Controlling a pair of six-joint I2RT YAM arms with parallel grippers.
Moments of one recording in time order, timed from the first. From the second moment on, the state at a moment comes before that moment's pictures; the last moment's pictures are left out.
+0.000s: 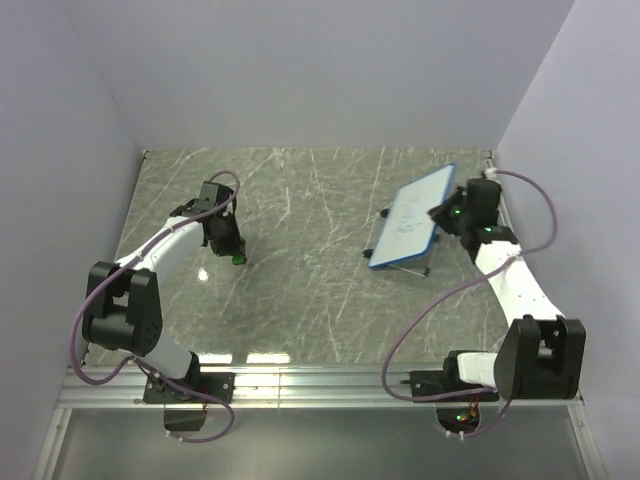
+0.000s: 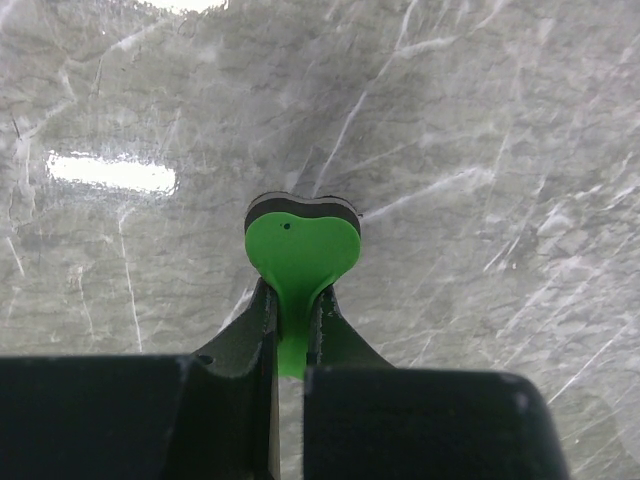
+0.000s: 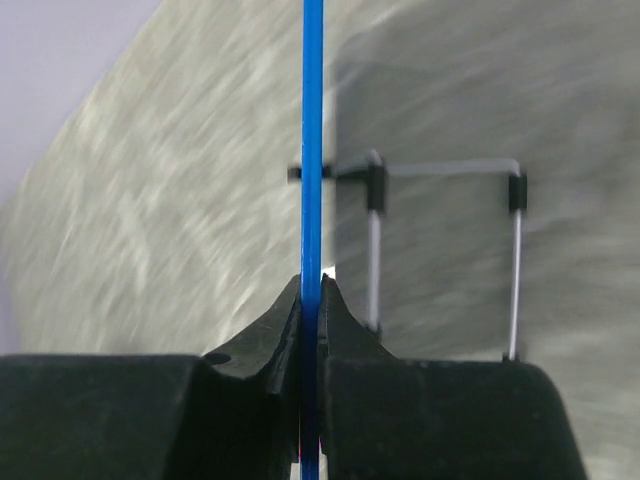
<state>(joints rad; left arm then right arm) -0.21 1.53 1.05 -0.59 0.03 -0.49 -0.06 1.25 0.91 -0.27 -0.06 0.67</state>
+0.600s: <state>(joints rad) -0.21 1.57 1.16 -0.59 0.02 -0.49 0.30 1.65 1.18 -0.19 -0.36 0.71</state>
